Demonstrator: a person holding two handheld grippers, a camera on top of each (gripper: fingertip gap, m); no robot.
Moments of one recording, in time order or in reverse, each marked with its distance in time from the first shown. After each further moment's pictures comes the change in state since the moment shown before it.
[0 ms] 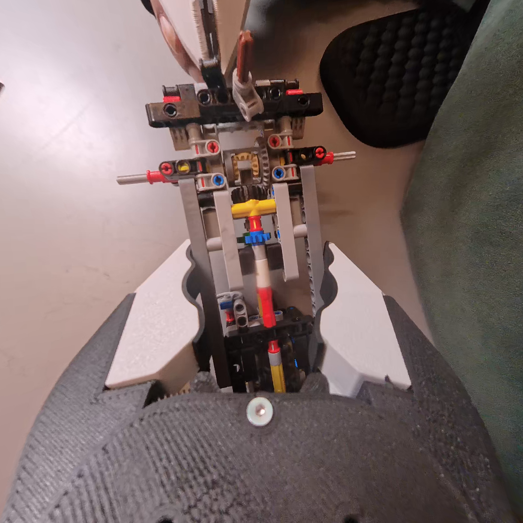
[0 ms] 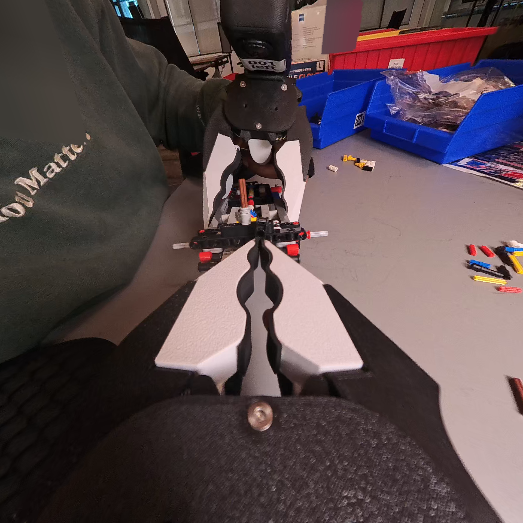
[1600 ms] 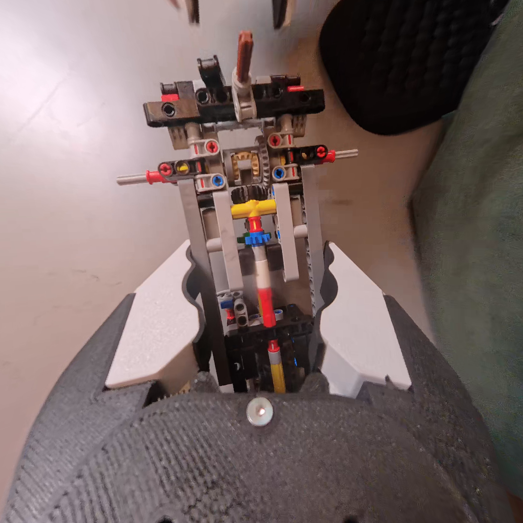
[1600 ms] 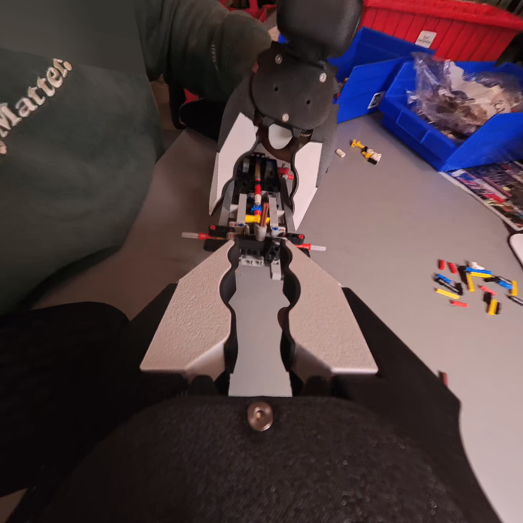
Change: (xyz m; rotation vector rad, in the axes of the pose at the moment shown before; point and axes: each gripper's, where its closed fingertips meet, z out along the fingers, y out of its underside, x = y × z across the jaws) left arm 0.005 0.003 0.006 -0.098 0.026 -0.008; right arm -0.017 -0.008 -0.007 -0.194 0.017 -0.192
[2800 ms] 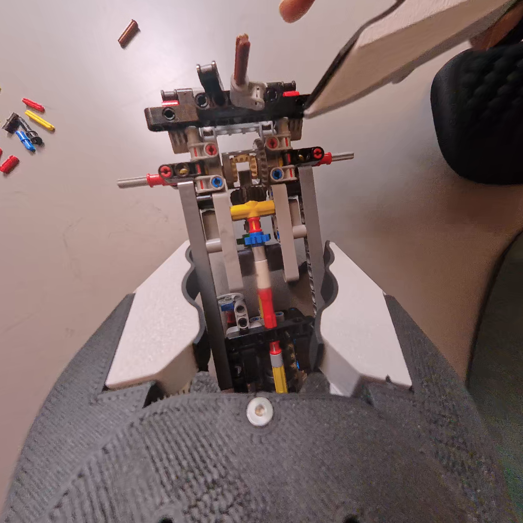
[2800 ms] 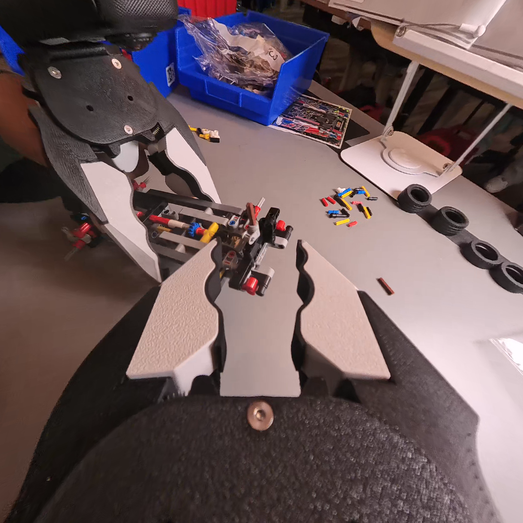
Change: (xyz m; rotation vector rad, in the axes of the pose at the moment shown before) left arm -0.038 0.011 -0.020 0.093 -0.319 -0.217; right arm 0.050 -0.005 0.021 -0.095 0.756 0.279
